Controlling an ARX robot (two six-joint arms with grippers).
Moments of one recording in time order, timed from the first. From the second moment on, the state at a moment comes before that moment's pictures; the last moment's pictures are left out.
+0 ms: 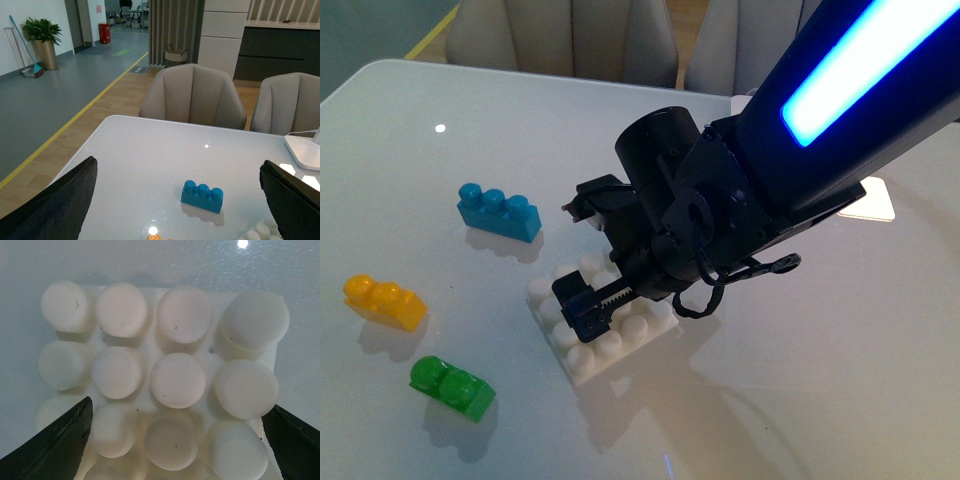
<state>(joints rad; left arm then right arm) 0.00 0.01 0.01 0.00 0.00 0.00 0.59 2.50 1.32 0.04 -0.18 -0.12</state>
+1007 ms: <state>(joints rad) 0.00 0.01 0.01 0.00 0.00 0.00 0.56 2.58 1.58 -0.34 -0.10 -0.89</state>
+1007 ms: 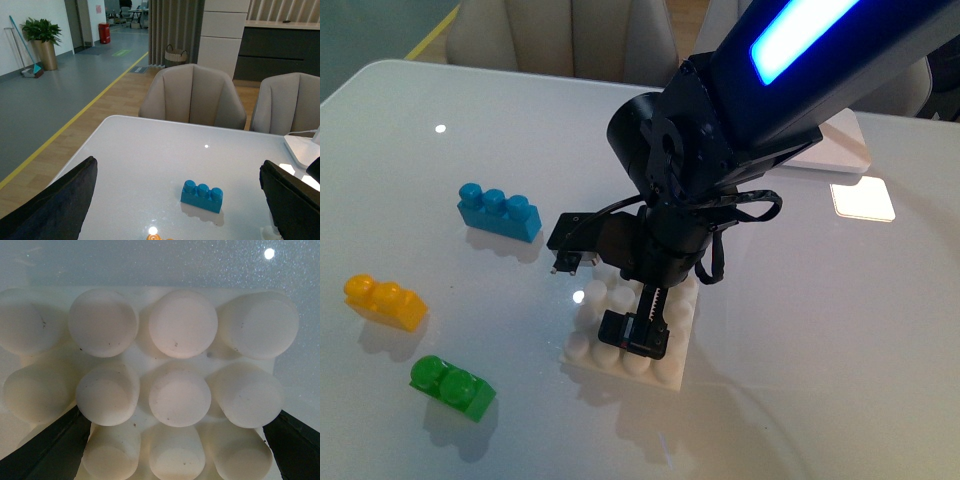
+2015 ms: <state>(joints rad) 0.00 0.01 0.01 0.00 0.00 0.00 0.59 2.56 1.60 -0.25 -0.14 -0.89</state>
